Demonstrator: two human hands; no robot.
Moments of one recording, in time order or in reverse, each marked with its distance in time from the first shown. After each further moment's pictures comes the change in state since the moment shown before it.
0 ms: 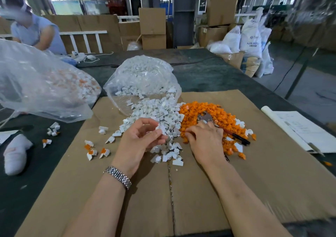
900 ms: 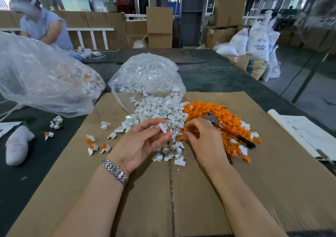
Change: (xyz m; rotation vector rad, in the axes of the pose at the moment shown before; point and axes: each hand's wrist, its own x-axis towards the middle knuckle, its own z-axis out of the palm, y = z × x) left_hand 0.005 0.004 -0.006 -0.395 -0.136 -0.250; right_hand -0.003 -0.011 -0.013 0.449 0.074 -0.103
